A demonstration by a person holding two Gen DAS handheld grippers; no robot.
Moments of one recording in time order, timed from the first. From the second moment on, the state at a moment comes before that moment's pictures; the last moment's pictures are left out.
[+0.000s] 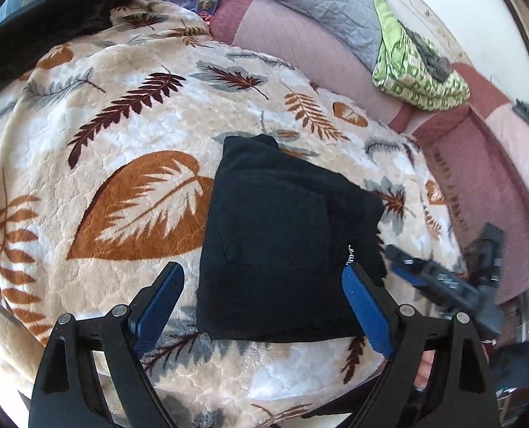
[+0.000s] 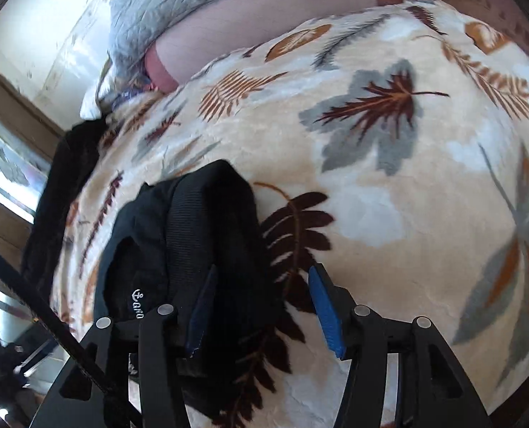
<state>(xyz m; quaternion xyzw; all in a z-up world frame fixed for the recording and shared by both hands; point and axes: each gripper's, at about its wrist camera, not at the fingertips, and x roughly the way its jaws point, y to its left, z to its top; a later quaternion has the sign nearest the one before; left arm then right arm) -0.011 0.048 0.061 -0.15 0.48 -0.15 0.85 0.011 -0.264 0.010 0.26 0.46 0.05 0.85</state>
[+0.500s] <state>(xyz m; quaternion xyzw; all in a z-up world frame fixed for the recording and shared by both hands) -0.017 0.015 0.063 0.01 0.48 -0.09 0.87 -0.014 -0.229 0.021 0.17 0.46 0.05 0.87</state>
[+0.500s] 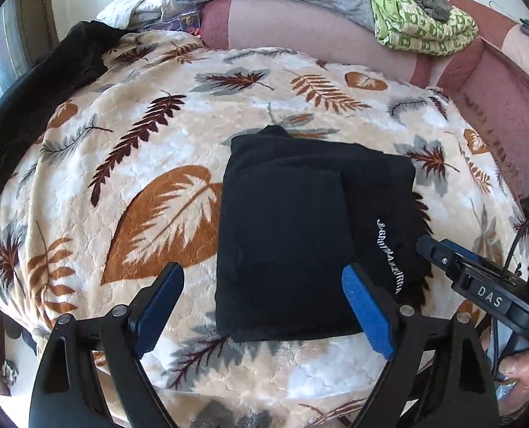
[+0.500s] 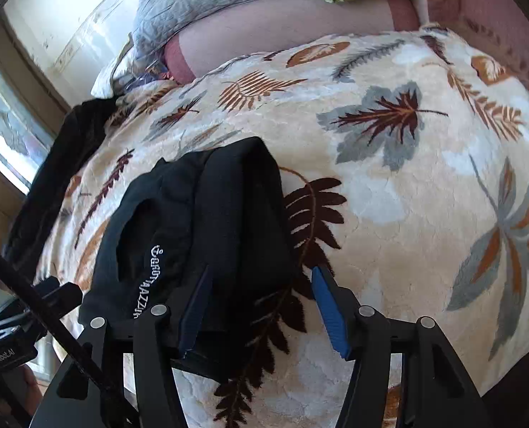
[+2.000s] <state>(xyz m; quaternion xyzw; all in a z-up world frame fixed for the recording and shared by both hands) 0.058 0.078 0.012 -0.19 0.53 -0.15 0.81 -0.011 -0.286 -0.010 0.35 0.44 0.10 0.82</state>
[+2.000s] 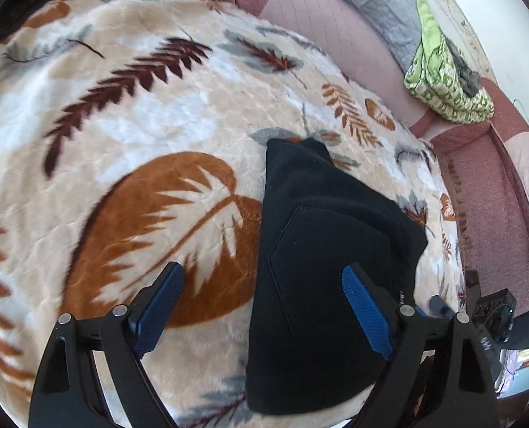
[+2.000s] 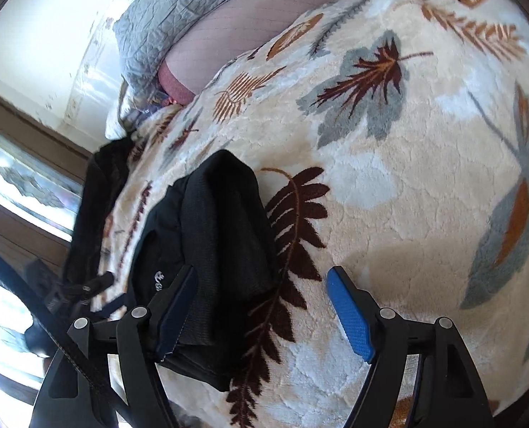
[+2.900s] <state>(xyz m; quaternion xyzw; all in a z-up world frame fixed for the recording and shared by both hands) 0.065 0.020 0.029 -0.12 0.51 -0.23 0.82 0.052 -0.213 -0.002 0.28 0.48 0.18 0.81</state>
